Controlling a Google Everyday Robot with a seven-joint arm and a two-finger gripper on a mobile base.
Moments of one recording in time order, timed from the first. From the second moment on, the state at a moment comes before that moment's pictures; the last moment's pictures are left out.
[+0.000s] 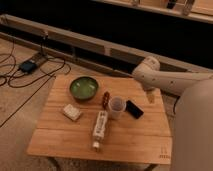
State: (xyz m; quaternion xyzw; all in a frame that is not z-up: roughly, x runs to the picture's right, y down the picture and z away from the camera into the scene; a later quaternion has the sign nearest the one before) arm 0.286 0.029 0.855 -0.21 0.17 -0.02 0.96
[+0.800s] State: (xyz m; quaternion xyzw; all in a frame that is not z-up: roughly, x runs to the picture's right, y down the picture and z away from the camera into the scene) arm 0.264 0.095 0.864 -0.28 0.18 0.10 0.94
